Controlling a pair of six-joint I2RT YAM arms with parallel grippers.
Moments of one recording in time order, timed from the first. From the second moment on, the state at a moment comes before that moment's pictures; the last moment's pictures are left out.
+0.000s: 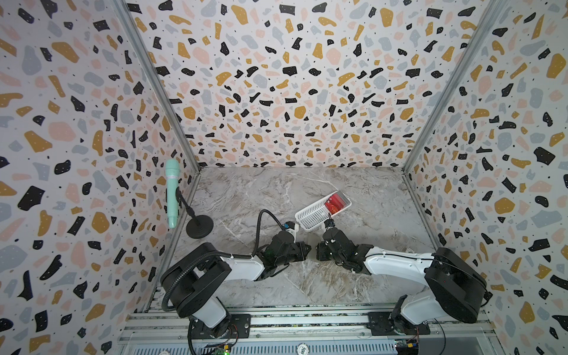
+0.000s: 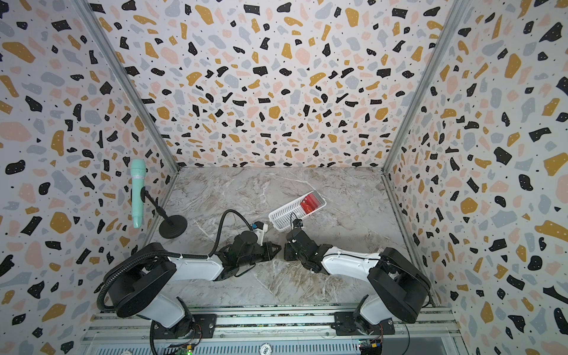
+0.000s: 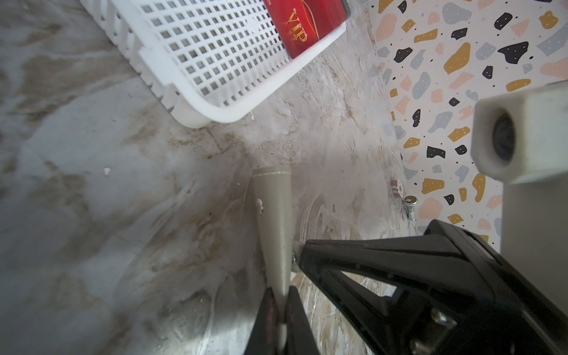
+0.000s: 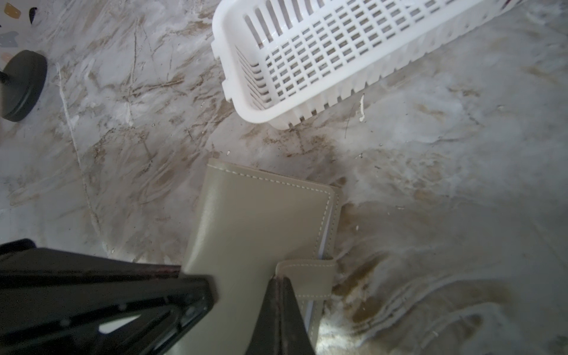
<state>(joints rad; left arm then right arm) -0.81 1.57 0.52 0.49 0.17 -0.88 0.87 1.45 0.66 -0.02 0.13 0.67</state>
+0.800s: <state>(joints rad) -0.82 1.55 0.52 0.43 0.12 -0.88 0.86 1.24 0.57 -0.03 0.18 0.63</state>
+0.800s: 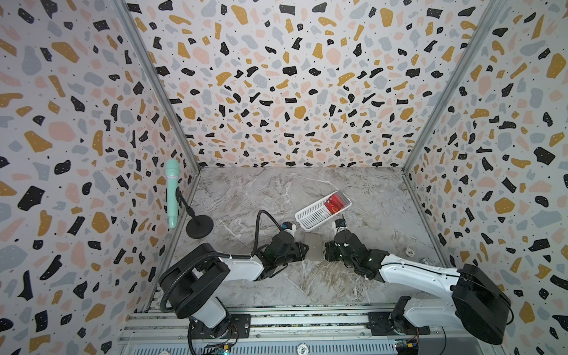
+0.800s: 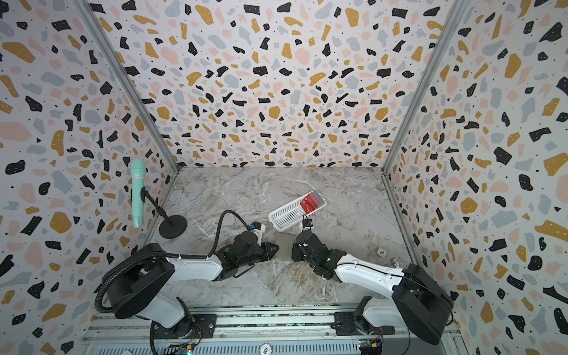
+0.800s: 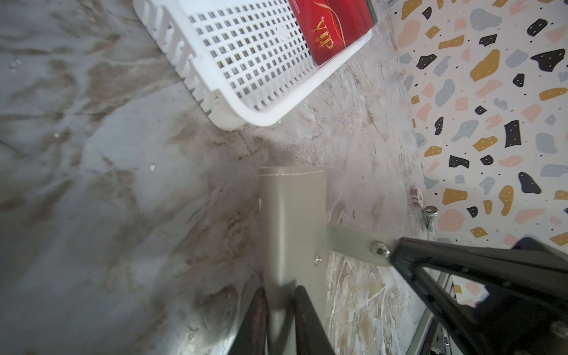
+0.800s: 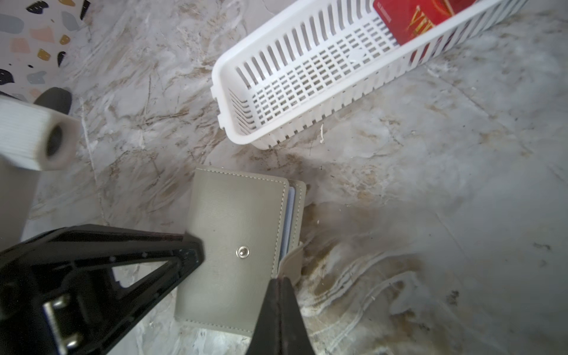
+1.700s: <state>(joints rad) -0.82 1.50 0.54 0.33 0.14 -0.84 0.90 1.14 0.58 -0.07 0.16 0.55</state>
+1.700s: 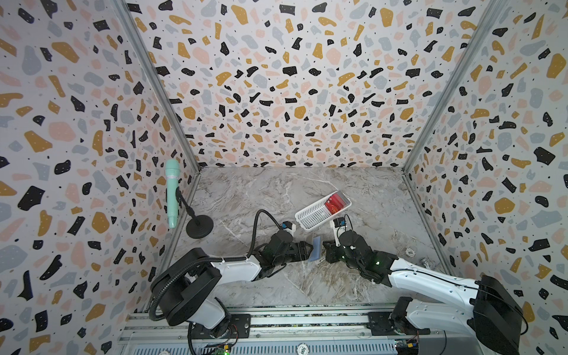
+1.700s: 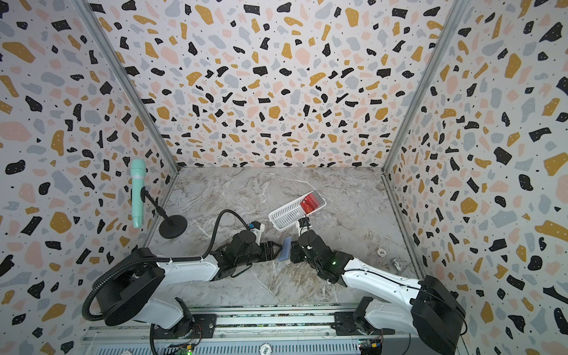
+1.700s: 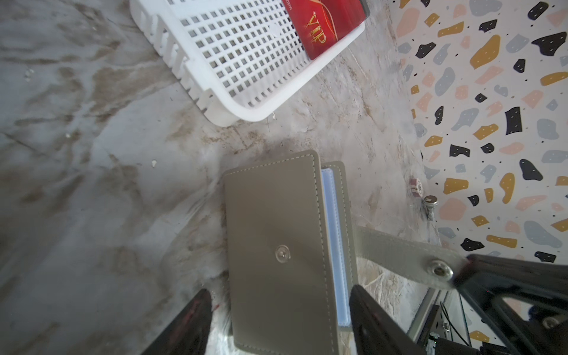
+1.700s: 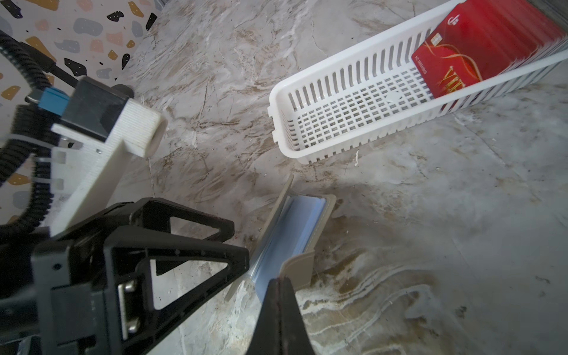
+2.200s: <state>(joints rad) -0.82 1.56 0.64 0.26 0.15 -0.77 0.90 1.14 0.58 -0.09 0.16 0.54</state>
